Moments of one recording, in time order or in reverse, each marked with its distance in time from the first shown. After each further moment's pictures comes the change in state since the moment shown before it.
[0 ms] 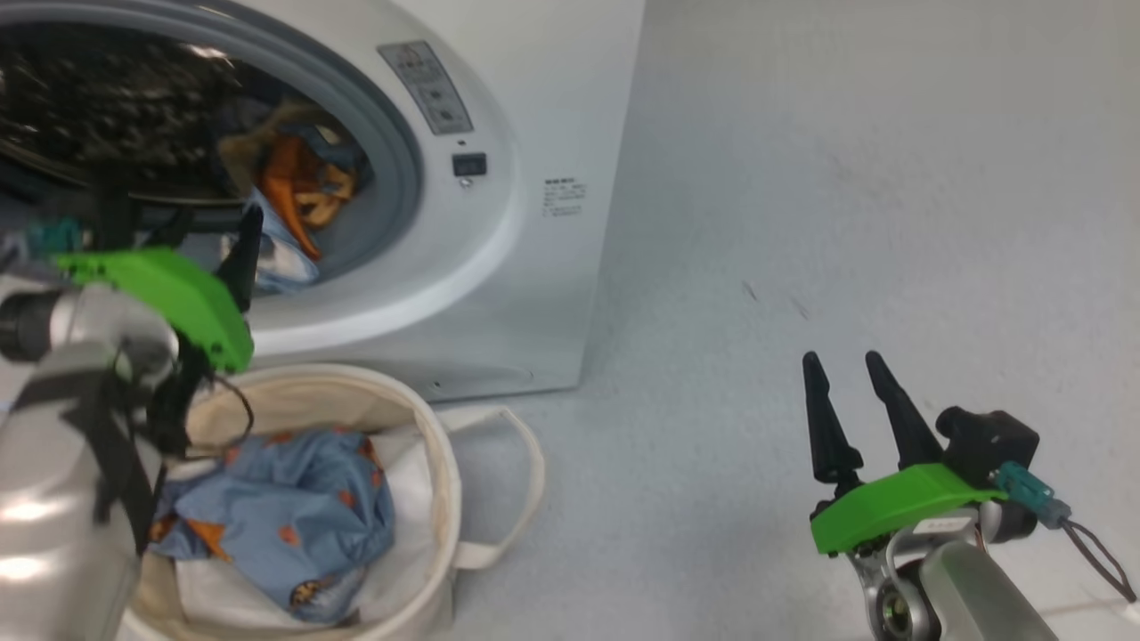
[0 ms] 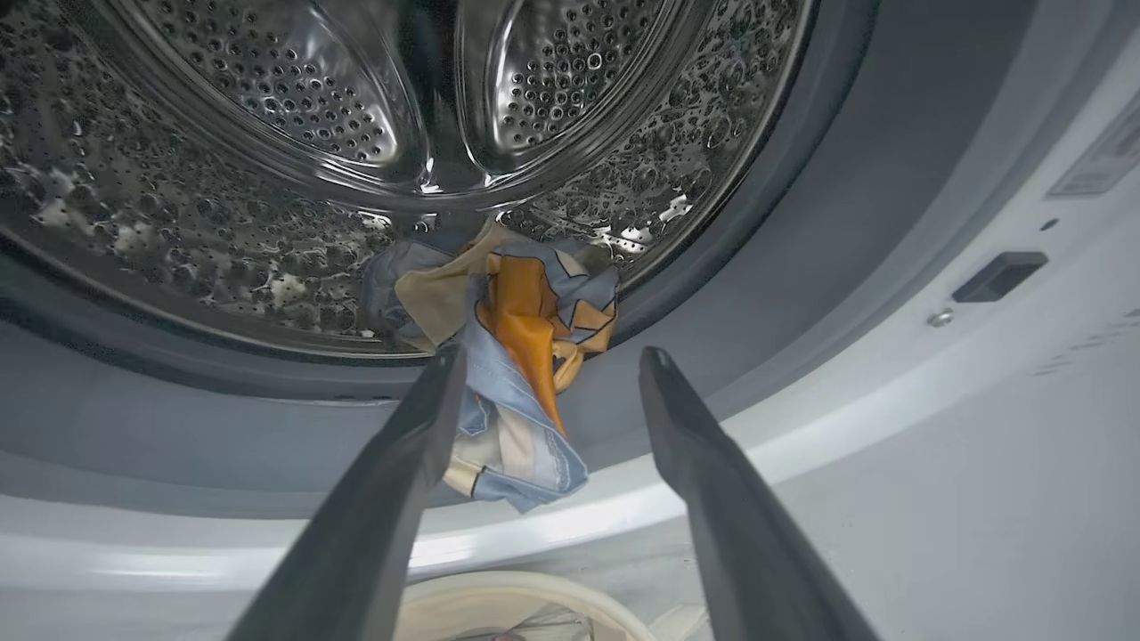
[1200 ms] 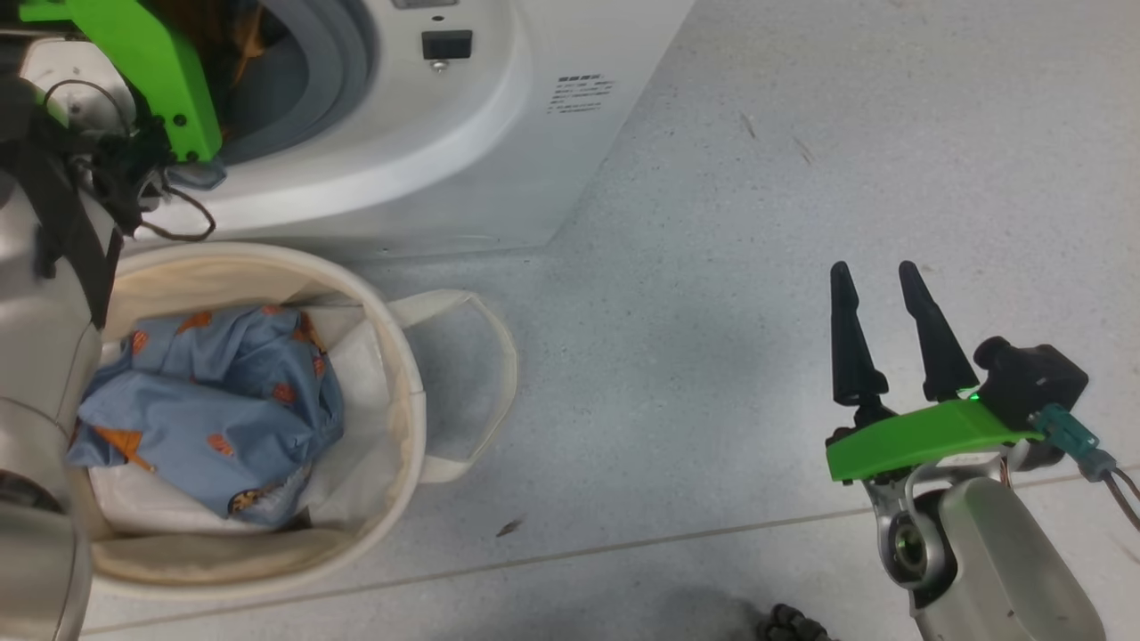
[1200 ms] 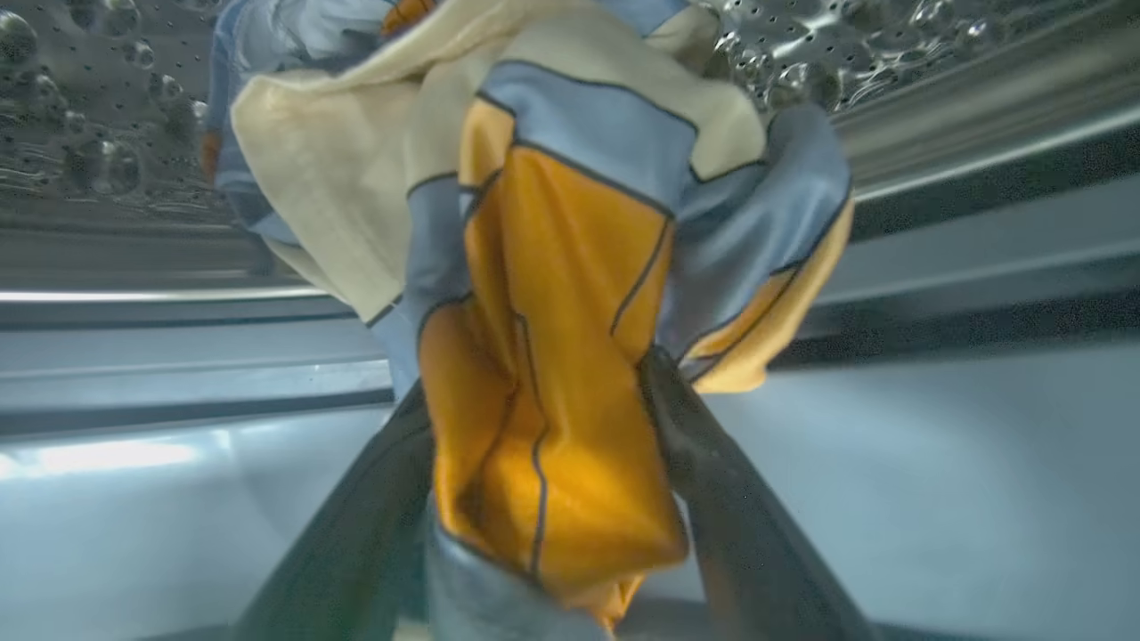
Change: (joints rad) left arm -0.569 -0.058 -0.283 0.444 -0.191 -0.001 0.317; right arm -0.082 0.016 -0.067 -0.088 -0.048 0.000 0.000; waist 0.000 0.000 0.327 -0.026
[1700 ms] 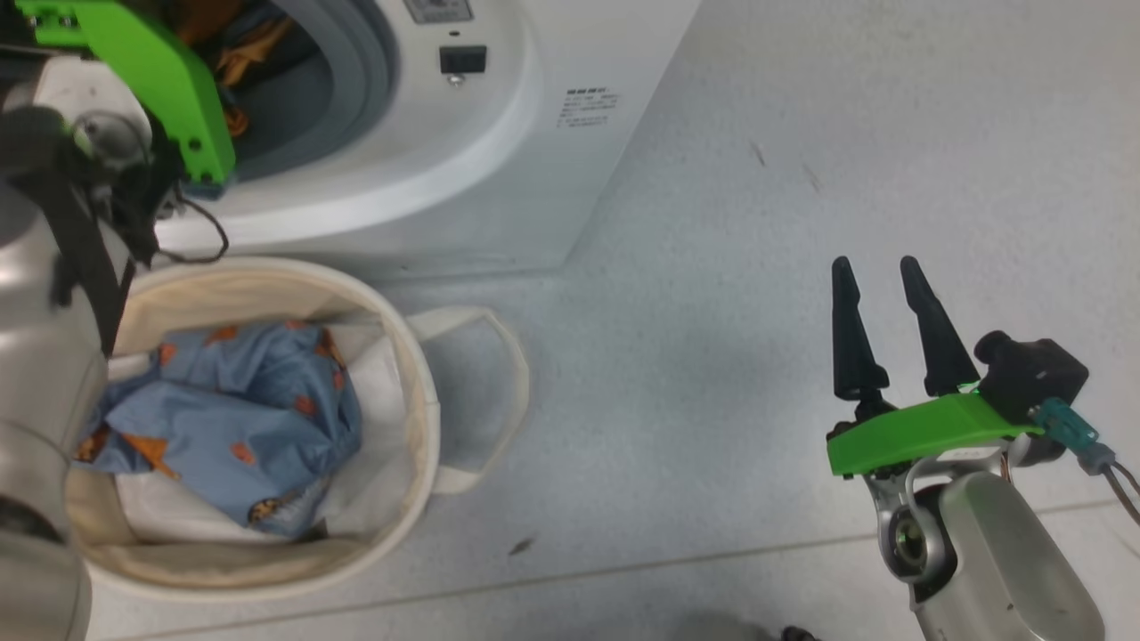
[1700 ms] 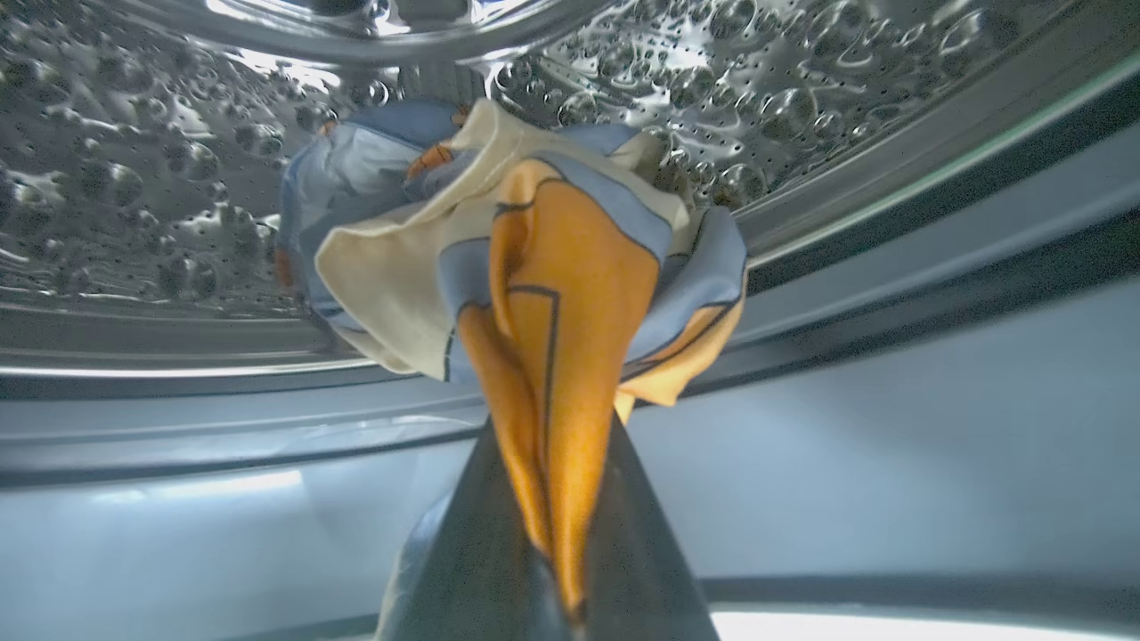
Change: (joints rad) left arm 0.040 0.026 -0.116 -0.053 -0.065 0.000 -0.170; right arm -0.014 0.000 -0.002 0.014 0.000 0.000 0.000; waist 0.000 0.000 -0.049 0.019
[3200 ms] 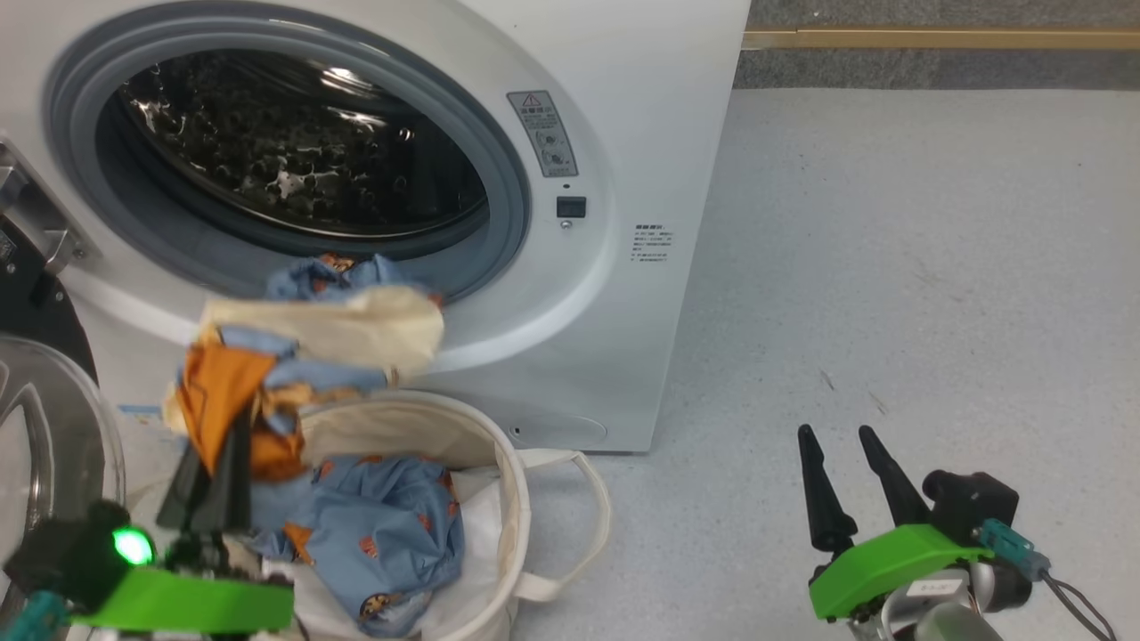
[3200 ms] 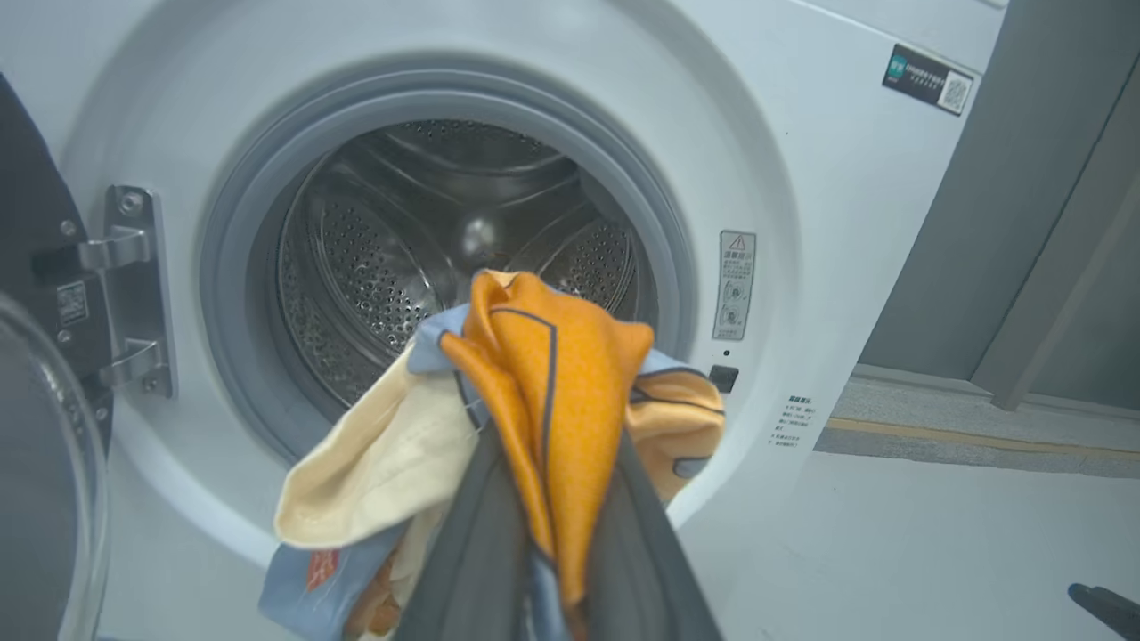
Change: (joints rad) left arm 1.248 -0.059 0.645 -1.145 0.381 0.010 -0.509; right arm 0.181 -0.008 0.080 0.127 0.044 0.000 0.000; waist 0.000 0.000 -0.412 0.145
